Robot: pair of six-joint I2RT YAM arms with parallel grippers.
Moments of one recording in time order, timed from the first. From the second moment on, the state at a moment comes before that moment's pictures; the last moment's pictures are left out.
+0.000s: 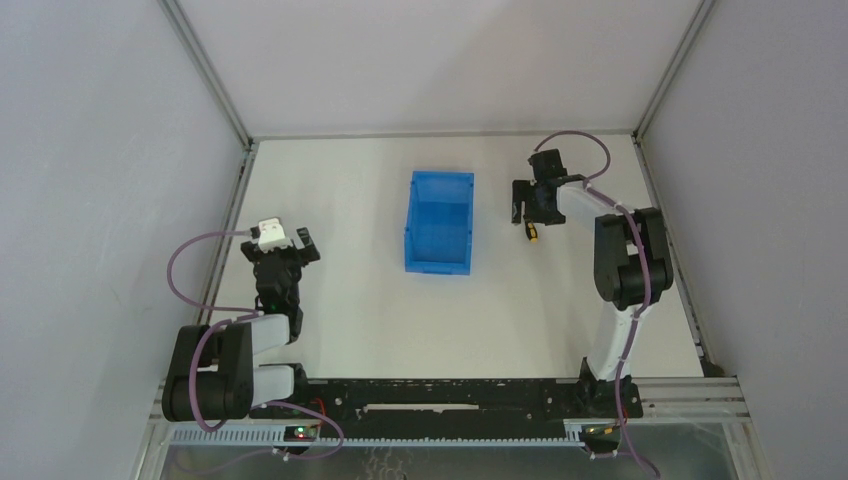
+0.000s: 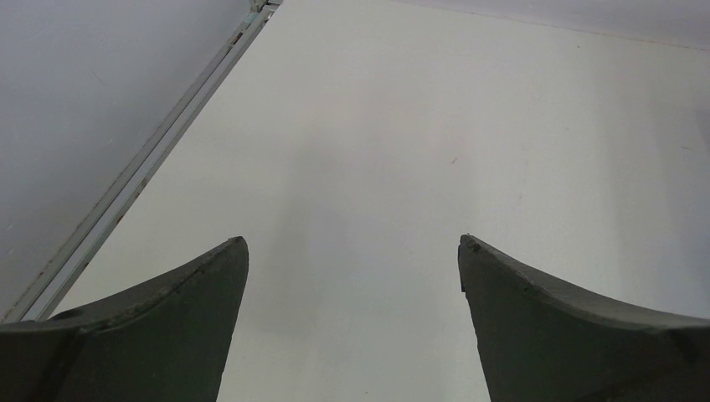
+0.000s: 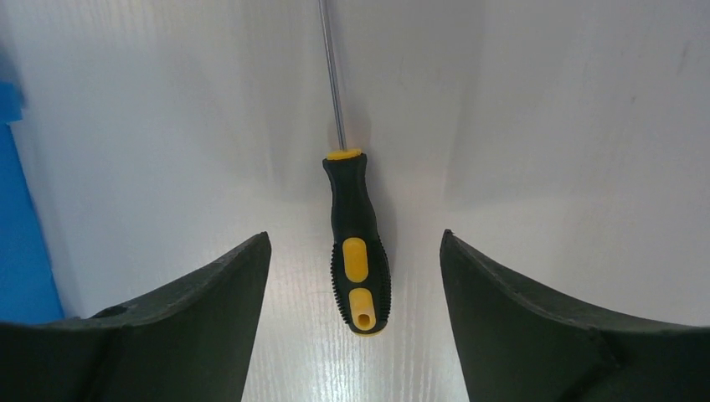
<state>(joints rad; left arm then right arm) 0.04 1.26 0.17 1.01 -0.22 -0.04 0.17 1.93 1.33 -0.44 0.05 0.19</state>
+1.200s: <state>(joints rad) 0.04 1.26 0.17 1.01 -0.22 -0.04 0.18 1.99 1.40 -0.54 0.06 0.19</state>
